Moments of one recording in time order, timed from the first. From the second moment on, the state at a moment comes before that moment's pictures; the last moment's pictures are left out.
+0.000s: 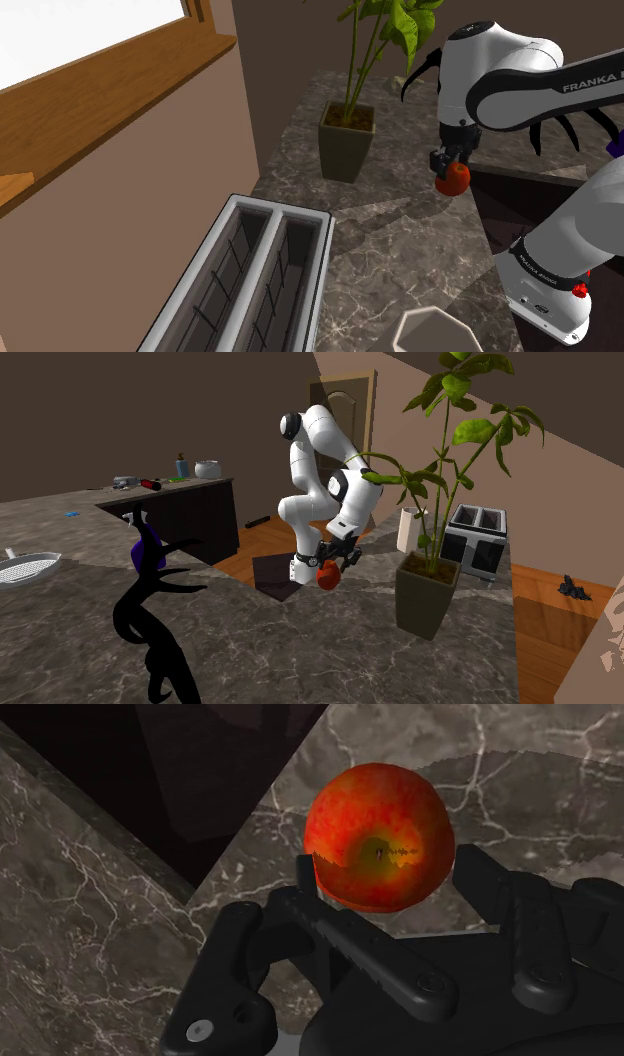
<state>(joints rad) -0.03 -0.61 0.22 -2.81 -0.08 1.95 0.34</state>
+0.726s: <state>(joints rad) -0.03 -0.69 0.20 -2.72 -0.08 1.79 0.31</state>
